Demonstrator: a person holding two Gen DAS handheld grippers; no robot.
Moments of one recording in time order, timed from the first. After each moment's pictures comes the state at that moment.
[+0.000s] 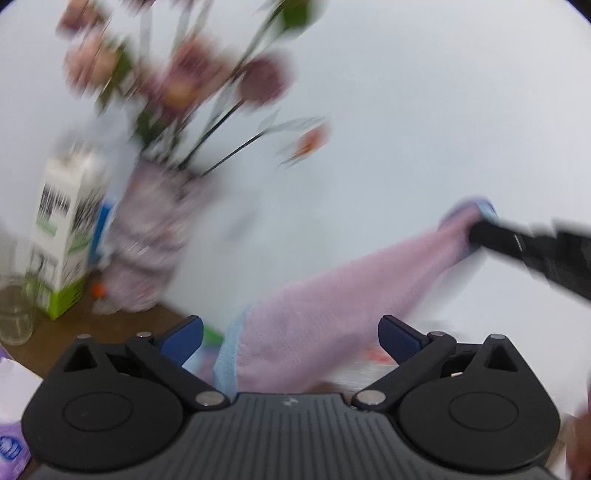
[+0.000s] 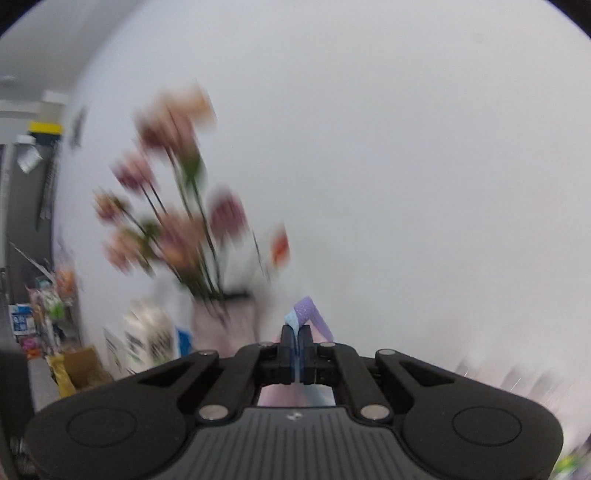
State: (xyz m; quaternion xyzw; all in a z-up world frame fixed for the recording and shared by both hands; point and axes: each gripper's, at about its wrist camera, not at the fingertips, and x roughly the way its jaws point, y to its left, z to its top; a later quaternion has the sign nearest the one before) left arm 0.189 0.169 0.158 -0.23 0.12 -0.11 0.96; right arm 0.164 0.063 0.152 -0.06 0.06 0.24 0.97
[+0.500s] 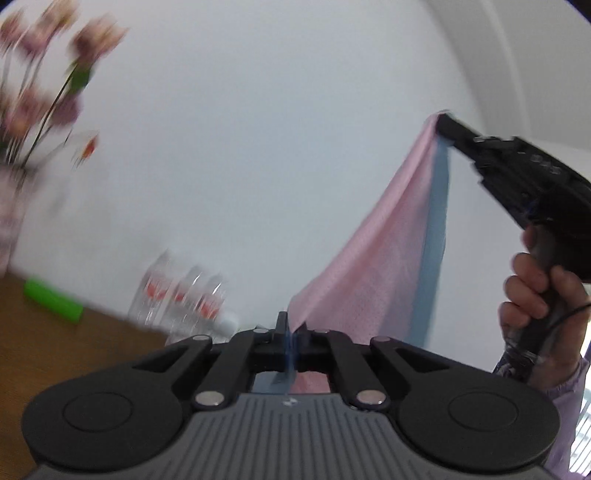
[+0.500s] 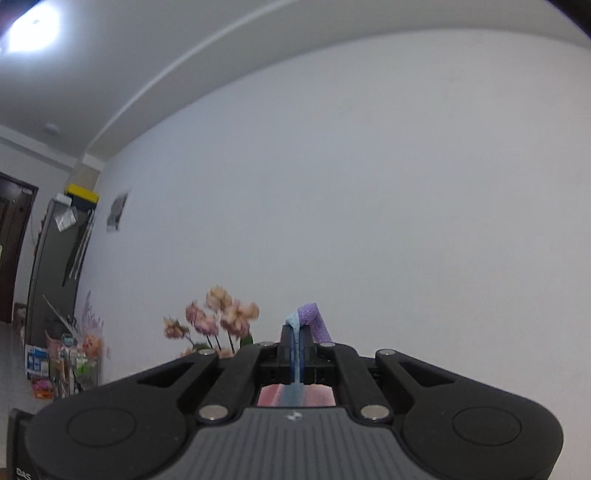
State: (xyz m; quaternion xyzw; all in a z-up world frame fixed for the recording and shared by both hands) left arm -0.020 0.105 0.230 -0.20 0.08 -0.35 0.91; right arm -0.106 -0.062 0.303 -0.06 -0.09 0.25 0.96
